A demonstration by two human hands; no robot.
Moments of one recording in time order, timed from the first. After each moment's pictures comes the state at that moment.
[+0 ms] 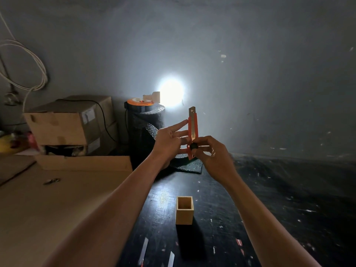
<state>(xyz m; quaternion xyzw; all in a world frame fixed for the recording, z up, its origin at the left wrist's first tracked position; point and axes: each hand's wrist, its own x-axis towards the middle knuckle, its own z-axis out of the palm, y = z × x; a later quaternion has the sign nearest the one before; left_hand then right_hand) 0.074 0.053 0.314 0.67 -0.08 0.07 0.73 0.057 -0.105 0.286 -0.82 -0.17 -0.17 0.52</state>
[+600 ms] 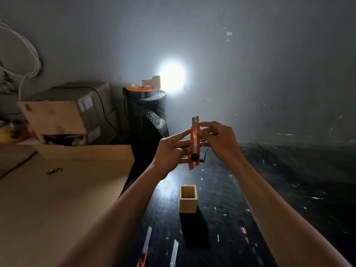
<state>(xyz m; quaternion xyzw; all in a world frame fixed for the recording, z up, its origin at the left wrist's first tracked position) 0.086 0.062 0.246 0.68 -0.10 0.03 0.72 0.110 -0.111 0.278 -0.82 -0.14 -0.16 0.53</state>
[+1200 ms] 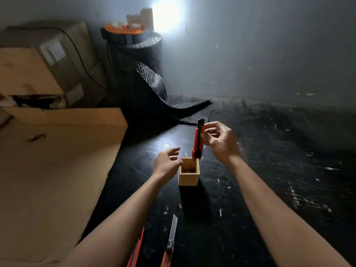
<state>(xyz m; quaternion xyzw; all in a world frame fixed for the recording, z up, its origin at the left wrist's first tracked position) 0.147 0.065 0.073 0.82 0.12 -0.04 0.57 0.188 -0.117 0.129 -0.79 -0.04 -0.05 0.61</state>
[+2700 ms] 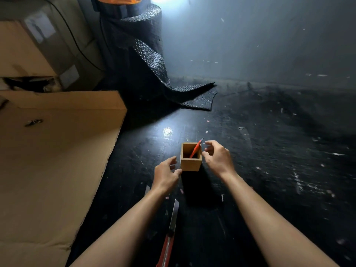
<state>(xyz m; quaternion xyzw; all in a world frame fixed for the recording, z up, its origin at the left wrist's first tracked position) 0.109 0.067 -0.005 0.87 0.13 -0.04 0.47 0.165 -0.118 0.022 -0.92 0.01 -0.01 0.39</state>
